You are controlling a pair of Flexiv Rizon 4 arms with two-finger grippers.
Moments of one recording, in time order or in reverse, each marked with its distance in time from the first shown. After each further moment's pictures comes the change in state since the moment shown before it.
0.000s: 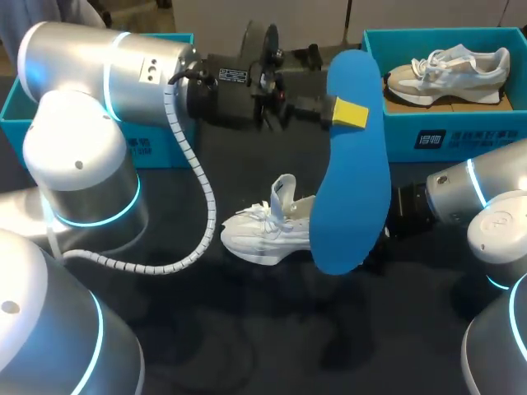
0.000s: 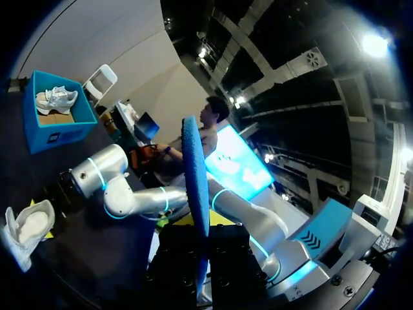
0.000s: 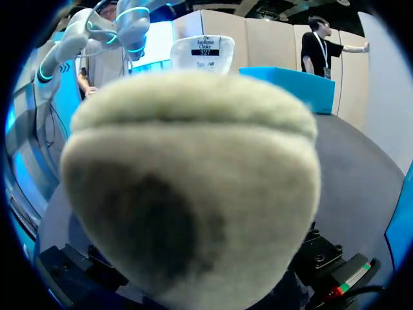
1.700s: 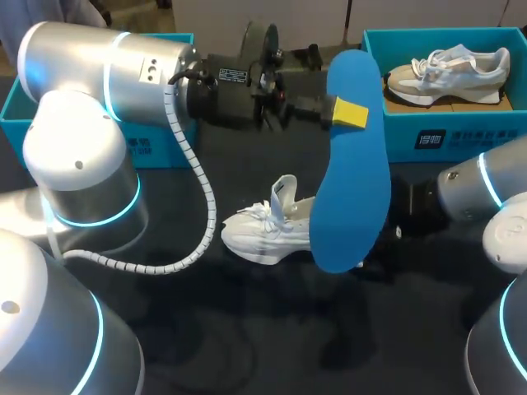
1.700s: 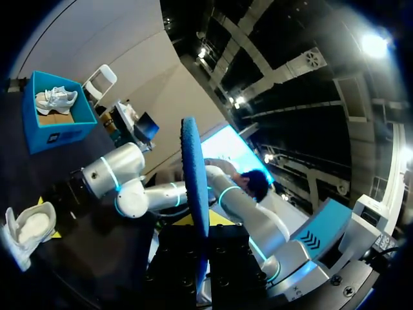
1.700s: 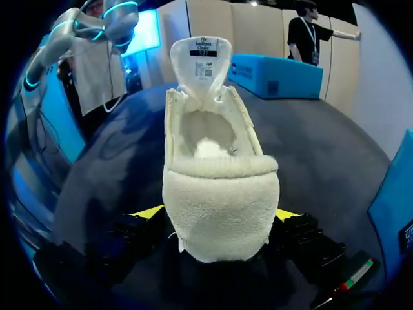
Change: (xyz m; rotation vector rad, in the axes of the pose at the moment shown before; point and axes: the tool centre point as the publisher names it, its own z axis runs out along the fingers) left arm 0.000 0.000 0.000 0.000 0.000 0.000; right arm 0.014 -0.002 -0.038 0.142 -0.082 0.070
